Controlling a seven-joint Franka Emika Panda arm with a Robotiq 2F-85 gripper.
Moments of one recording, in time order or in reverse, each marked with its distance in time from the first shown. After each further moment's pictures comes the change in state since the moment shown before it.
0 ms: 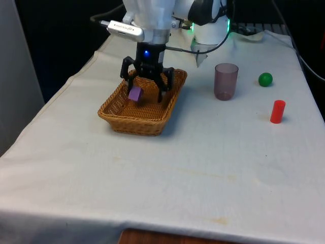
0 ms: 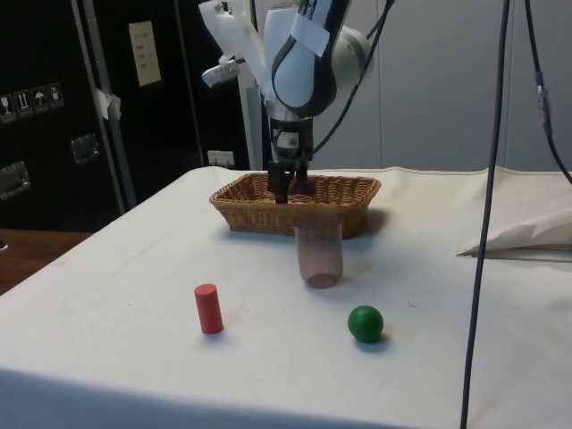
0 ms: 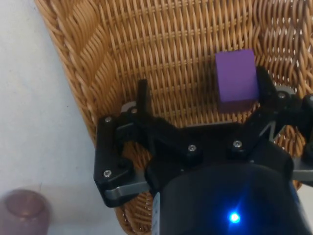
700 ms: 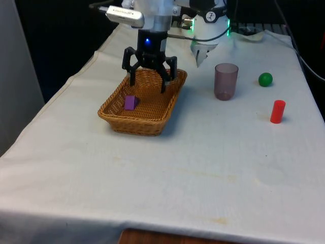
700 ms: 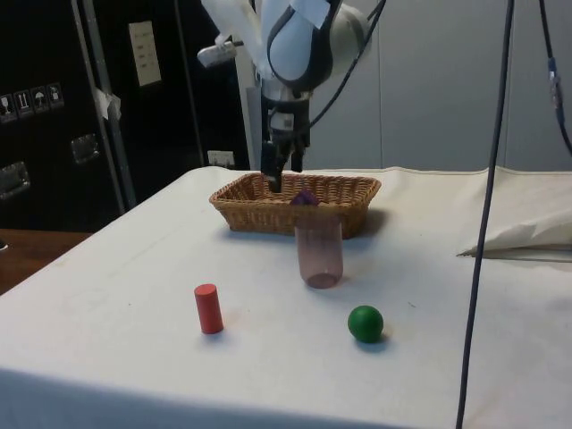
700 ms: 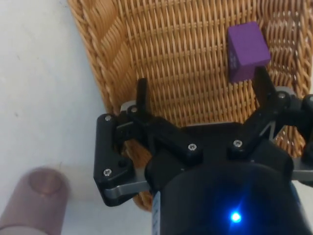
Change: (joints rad) arm 0.006 -0.084 -0.003 -0.007 0.000 -0.065 0.015
